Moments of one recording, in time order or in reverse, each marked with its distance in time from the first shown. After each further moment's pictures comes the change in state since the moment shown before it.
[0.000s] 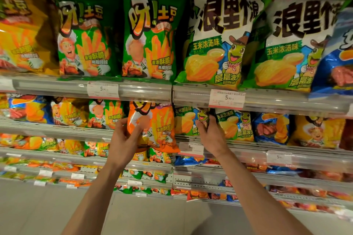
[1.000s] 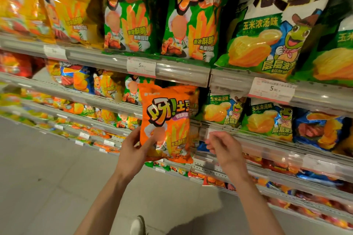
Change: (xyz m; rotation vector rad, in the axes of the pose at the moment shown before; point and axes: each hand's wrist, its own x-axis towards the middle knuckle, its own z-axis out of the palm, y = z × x) left_hand -0.069 -0.039 -0.047 -0.099 0.021 -0.167; right_hand -0.096 -0.022 0.021 0.615 -0.208 0.051
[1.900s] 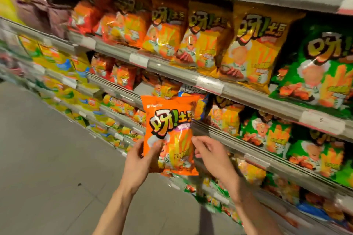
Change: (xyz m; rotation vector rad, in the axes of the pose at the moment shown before) left_hand 0.076 -0.024 -0.394 -0.282 0.188 -0.015; right_hand -0.004 -0.118 0.452 -0.188 -0.365 -0.039
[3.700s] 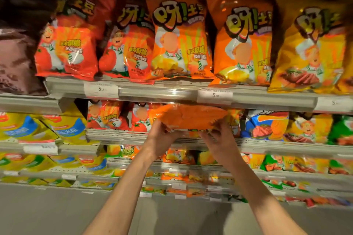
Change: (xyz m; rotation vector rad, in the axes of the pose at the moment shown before) left_hand 0.422 0.059 -0.166 0.199 -0.644 0.105; right_hand 0.264 -0.068 0.267 -0.042 0.470 0.000
